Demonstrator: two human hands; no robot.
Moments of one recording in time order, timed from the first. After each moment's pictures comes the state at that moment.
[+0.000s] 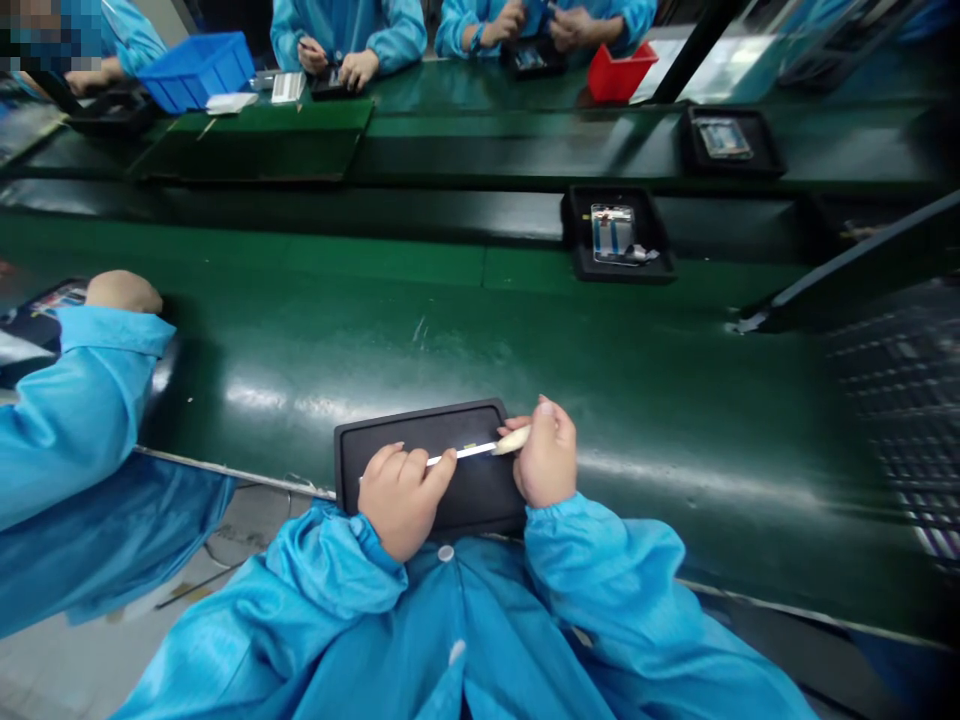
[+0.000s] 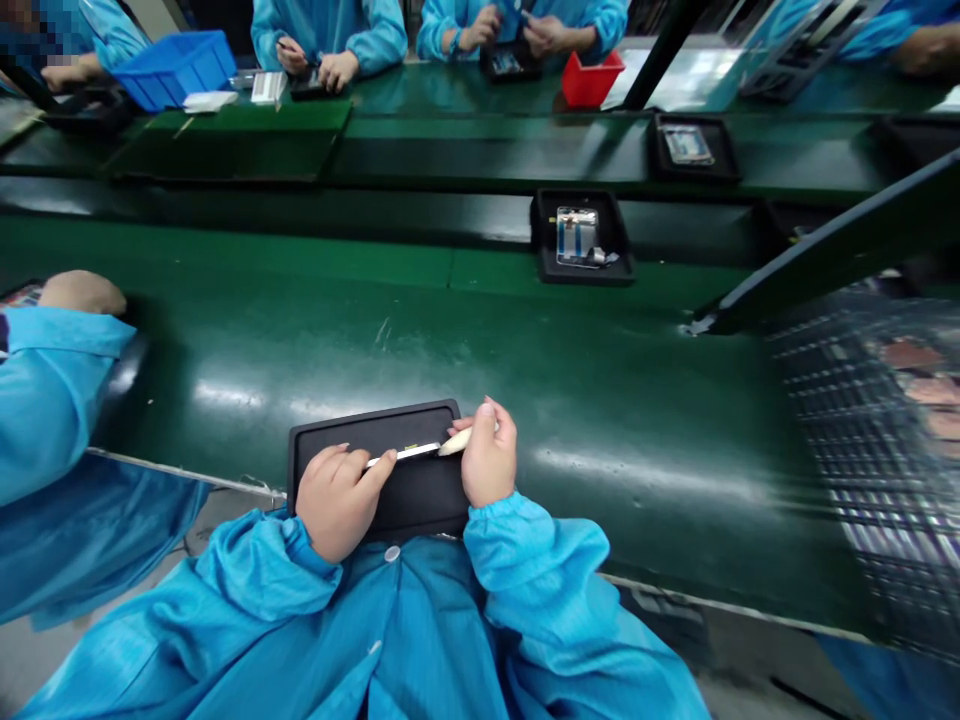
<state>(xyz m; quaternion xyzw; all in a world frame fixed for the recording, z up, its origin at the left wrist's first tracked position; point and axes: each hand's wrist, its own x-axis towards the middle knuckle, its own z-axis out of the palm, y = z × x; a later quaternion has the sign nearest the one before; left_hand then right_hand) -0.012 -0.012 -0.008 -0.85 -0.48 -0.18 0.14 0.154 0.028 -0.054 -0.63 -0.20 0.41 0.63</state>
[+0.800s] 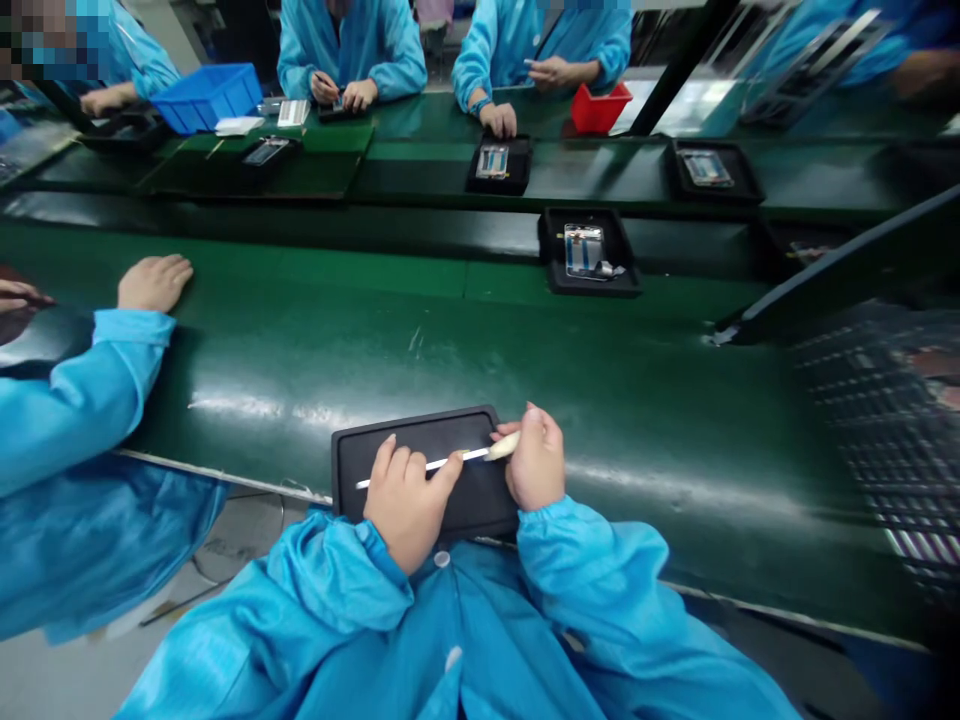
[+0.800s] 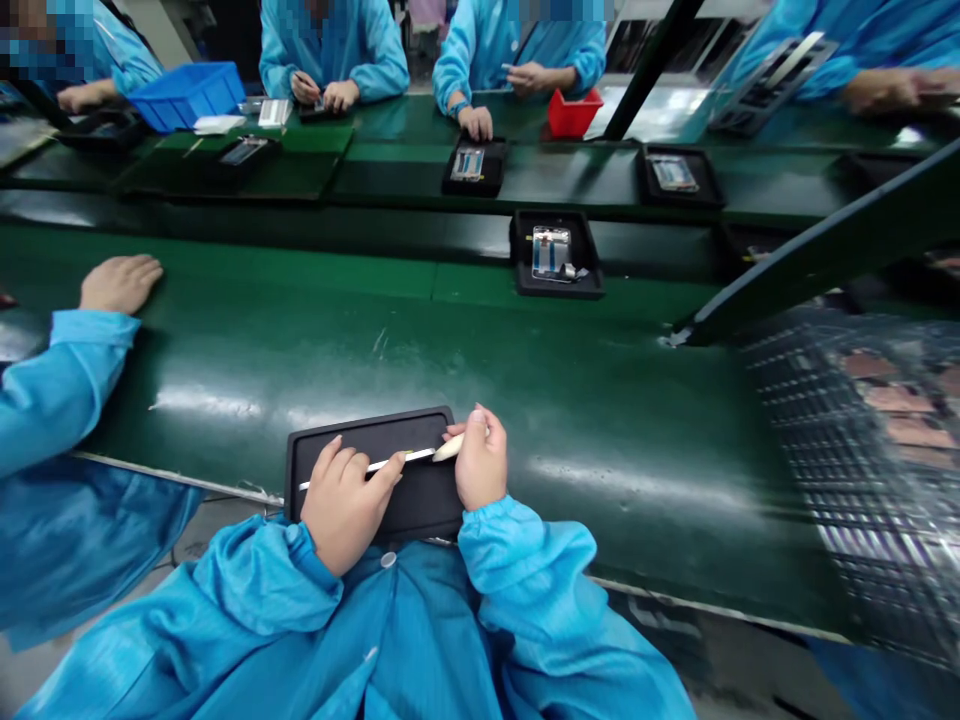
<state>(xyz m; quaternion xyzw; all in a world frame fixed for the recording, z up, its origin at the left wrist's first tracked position) 0.002 -0.015 0.003 -0.85 -0.51 -0.12 0.10 0.155 0.029 -0.056 -0.63 -0.20 0.41 0.63</state>
